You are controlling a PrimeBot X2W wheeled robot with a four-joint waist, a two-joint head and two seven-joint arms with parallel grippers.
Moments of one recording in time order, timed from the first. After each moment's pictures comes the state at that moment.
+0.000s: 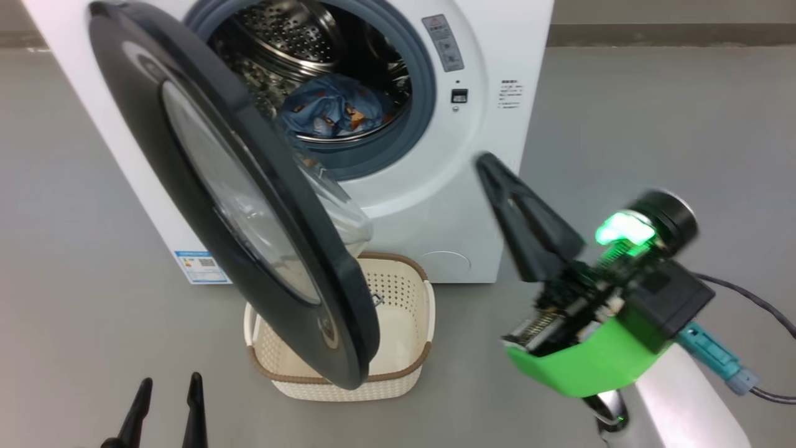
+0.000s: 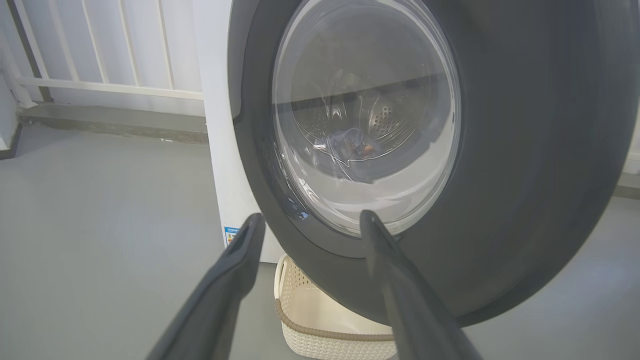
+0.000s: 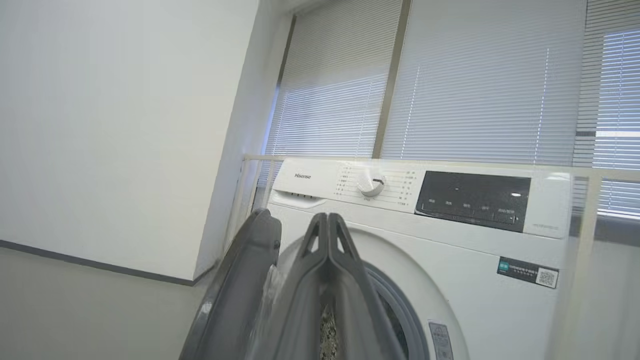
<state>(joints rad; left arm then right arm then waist) 0.13 0.07 0.02 0.07 -0.27 -0.13 -0.26 -0.36 -0.13 0.34 -0.16 0.17 0.13 -0.26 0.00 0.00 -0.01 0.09</state>
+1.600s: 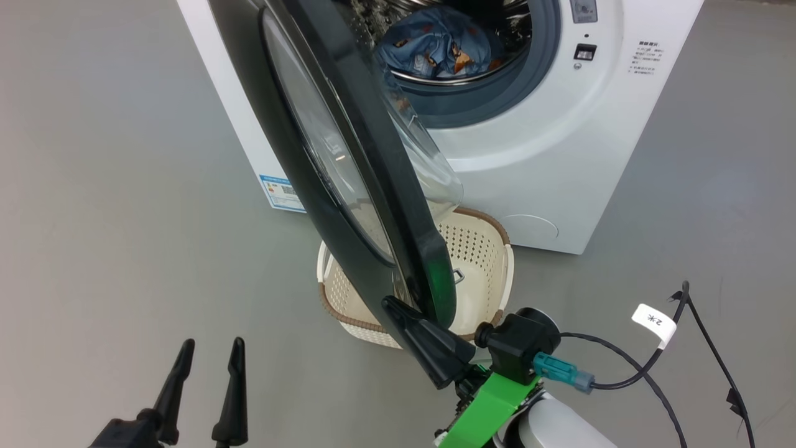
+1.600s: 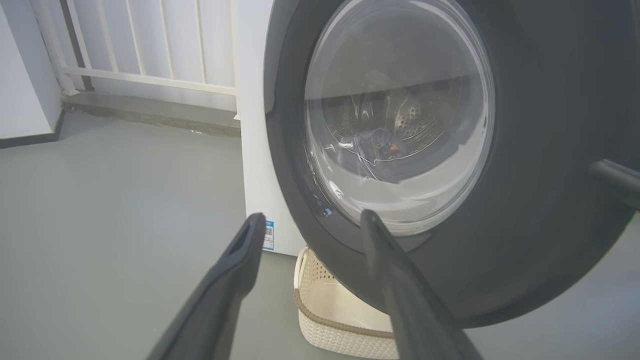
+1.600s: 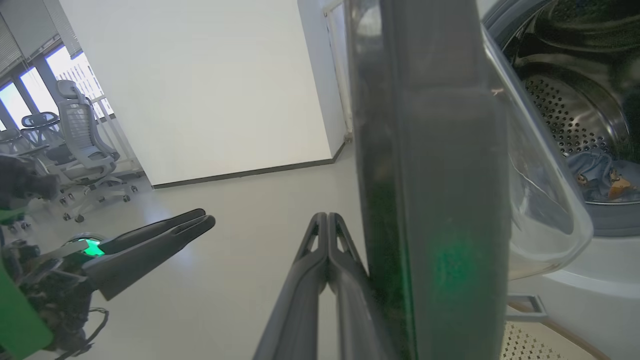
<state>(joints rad) 0.08 0.05 -0.08 0.00 -0.28 -0.13 -0.26 -0.35 -0.07 0.63 0.26 0.40 0.13 -0.26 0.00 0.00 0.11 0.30</state>
